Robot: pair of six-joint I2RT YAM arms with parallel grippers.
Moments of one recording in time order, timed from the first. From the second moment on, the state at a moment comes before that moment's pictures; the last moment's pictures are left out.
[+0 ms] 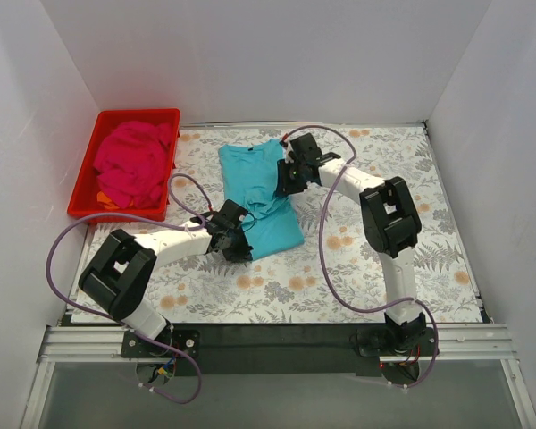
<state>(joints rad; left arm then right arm) -0.65 1.58 0.81 -0.34 0.03 -0.99 0.53 2.16 1.65 -0.39 -0.28 0.31</state>
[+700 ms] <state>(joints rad) -0.66 1.46 0.78 -0.58 0.15 -0.87 0.58 1.71 1.19 -0.43 -0.32 0.31</state>
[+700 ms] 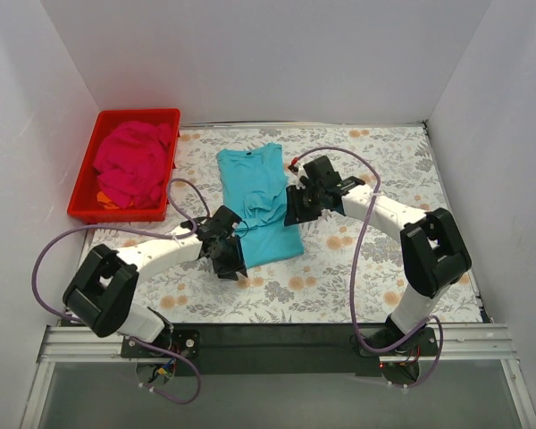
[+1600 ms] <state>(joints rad) -0.62 1.61 0.89 -0.48 0.04 -0.93 0.69 2.07 1.42 -0.32 -0.42 0.36</state>
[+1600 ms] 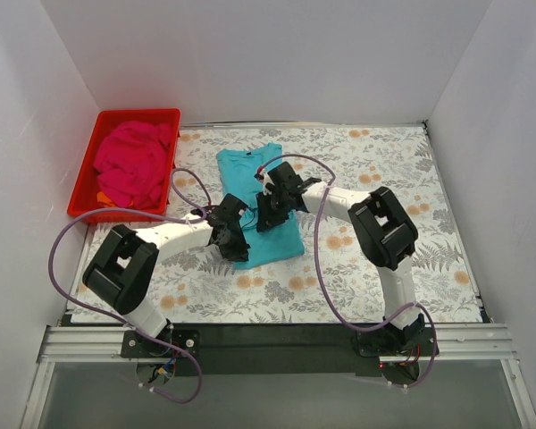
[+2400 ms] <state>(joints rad) -0.61 1.47 0.83 -0.57 0.09 -0.86 0.54 2.03 1.53 -0.32 -0.31 0.31</state>
